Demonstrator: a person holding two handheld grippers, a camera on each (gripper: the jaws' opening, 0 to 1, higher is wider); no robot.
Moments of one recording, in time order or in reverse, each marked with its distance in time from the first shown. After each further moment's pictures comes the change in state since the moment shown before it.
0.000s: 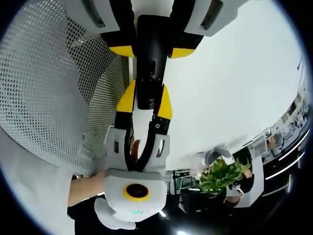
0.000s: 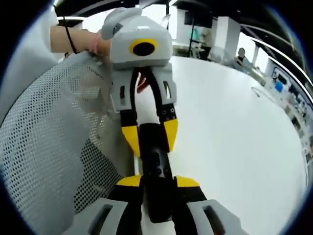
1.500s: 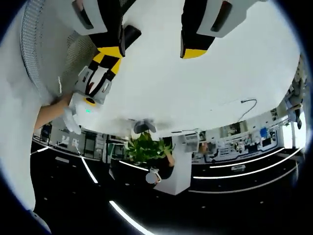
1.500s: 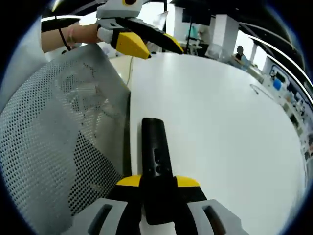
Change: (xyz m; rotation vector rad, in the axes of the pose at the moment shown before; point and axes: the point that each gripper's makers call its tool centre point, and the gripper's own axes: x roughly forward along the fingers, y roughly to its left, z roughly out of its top) left arm -0.145 0.044 0.028 -0.388 -0.330 0.565; right arm 0.012 -0.002 -0.002 -0.008 0.034 -0.039
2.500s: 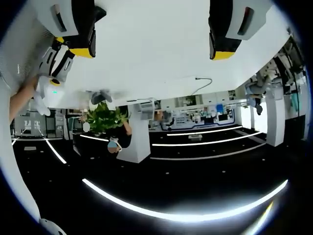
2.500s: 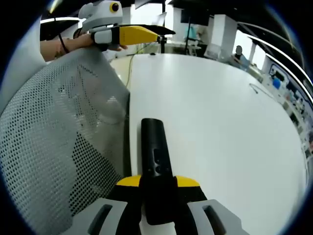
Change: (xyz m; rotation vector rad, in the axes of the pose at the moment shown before) left arm -0.028 0.046 0.023 0.031 -0.287 0.404; right arm 0.000 0.001 0.001 0.015 -0.014 0.002
